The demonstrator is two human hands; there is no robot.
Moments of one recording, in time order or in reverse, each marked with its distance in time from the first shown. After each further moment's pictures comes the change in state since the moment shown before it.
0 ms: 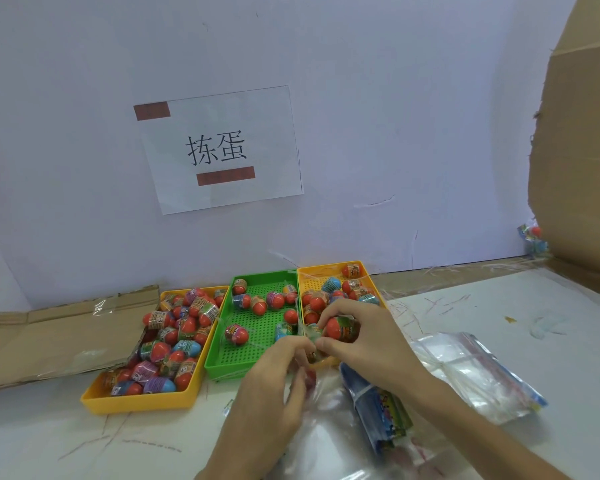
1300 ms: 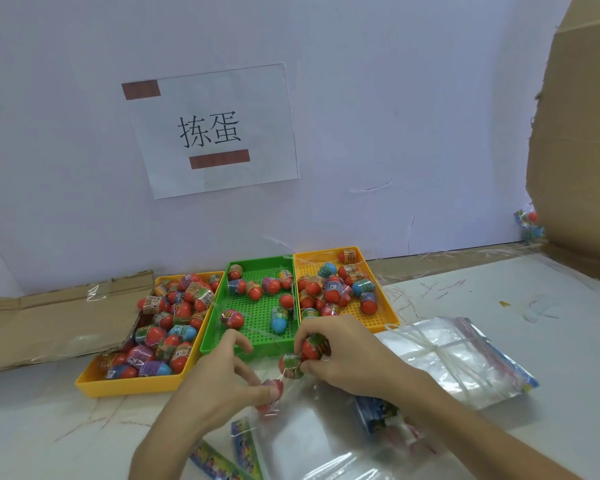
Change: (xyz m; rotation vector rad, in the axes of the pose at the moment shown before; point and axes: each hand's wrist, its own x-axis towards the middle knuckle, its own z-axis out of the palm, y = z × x) left_hand 0.007 -0.024 -0.051 0.013 -0.420 -0.696; right_hand -0.008 0.002 0.018 -0.205 -0.370 -0.046
